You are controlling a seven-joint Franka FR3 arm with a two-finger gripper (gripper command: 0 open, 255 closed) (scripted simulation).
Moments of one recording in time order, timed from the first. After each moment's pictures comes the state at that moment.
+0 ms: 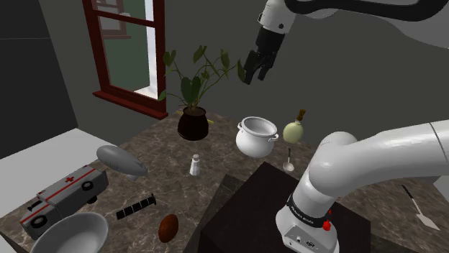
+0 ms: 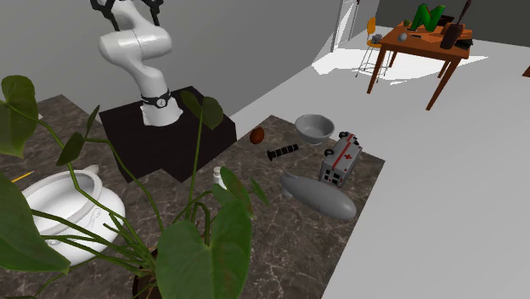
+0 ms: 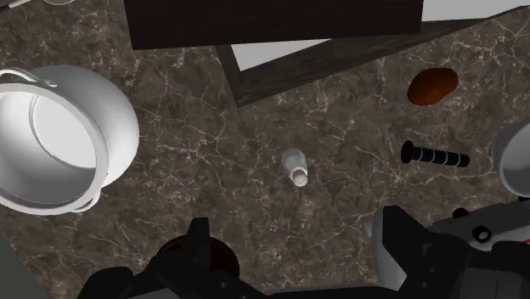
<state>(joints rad) -0.02 -0.83 -0.06 -2.36 -0.05 1.66 -0.04</state>
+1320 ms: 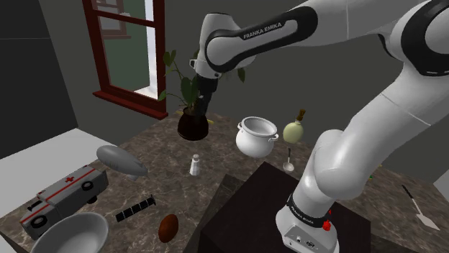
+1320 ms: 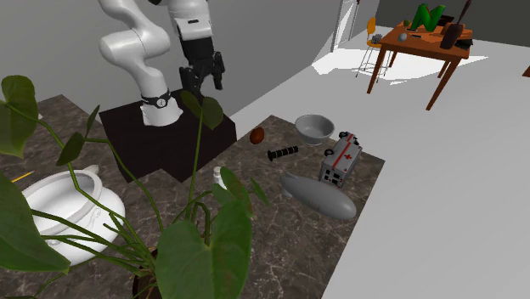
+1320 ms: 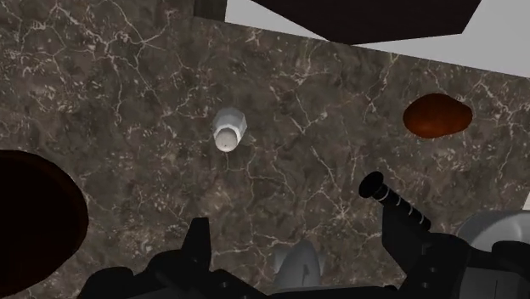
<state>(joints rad) 0.18 -0.31 -0.05 -2.37 0.01 2.13 -0.35</state>
